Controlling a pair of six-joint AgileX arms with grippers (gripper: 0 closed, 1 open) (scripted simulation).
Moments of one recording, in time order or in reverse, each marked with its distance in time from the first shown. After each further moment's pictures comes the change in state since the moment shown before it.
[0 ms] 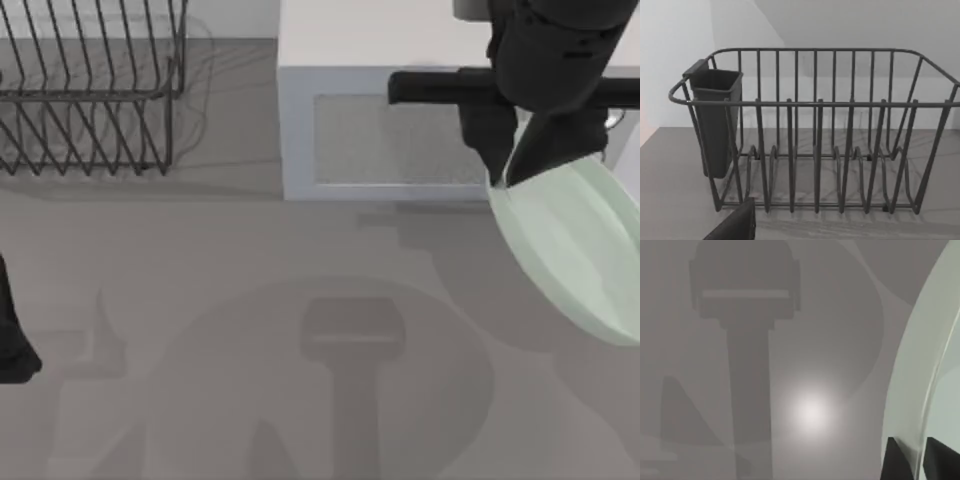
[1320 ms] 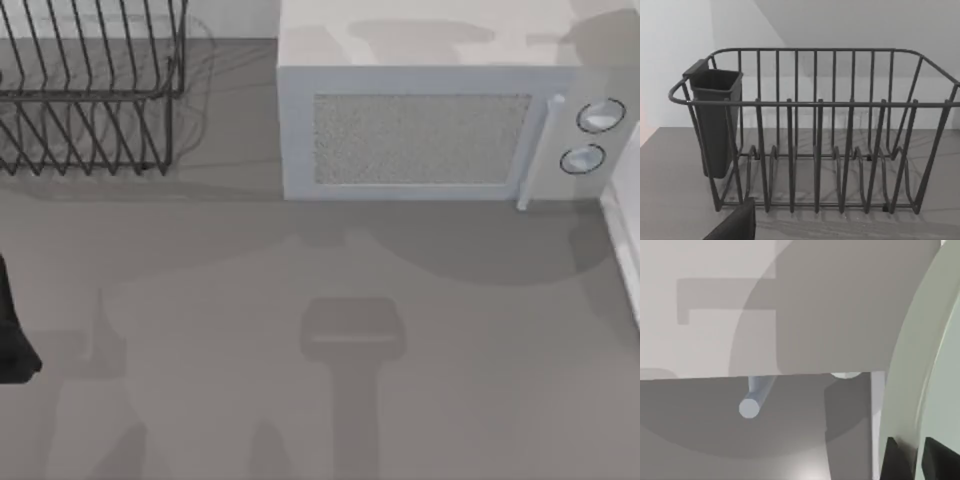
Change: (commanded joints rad) left arm 0.000 0.000 0.000 0.000 0.000 0.000; right arm -0.502 0.408 0.636 -0.042 0.012 -0.460
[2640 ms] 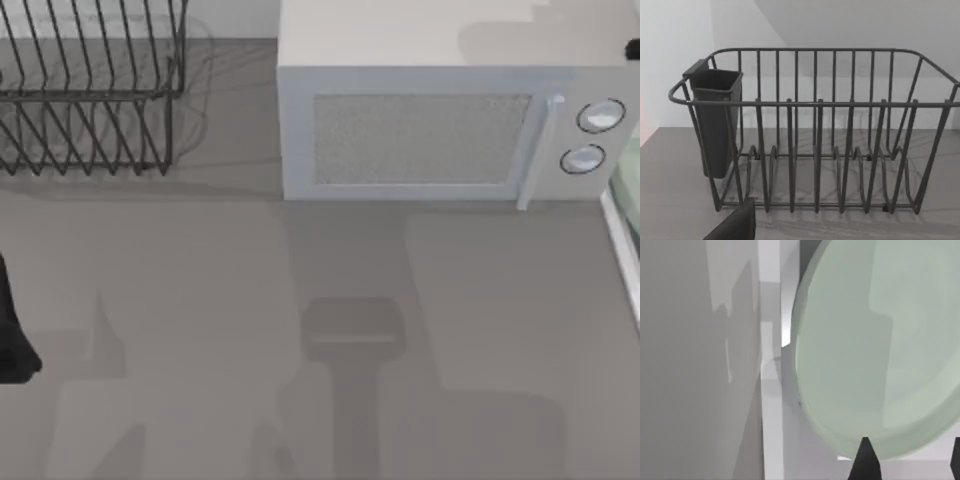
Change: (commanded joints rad) left arm 0.000 0.000 0.000 0.000 0.000 0.000; right arm -0.190 0.400 0.175 -0.048 -0.023 -0.231
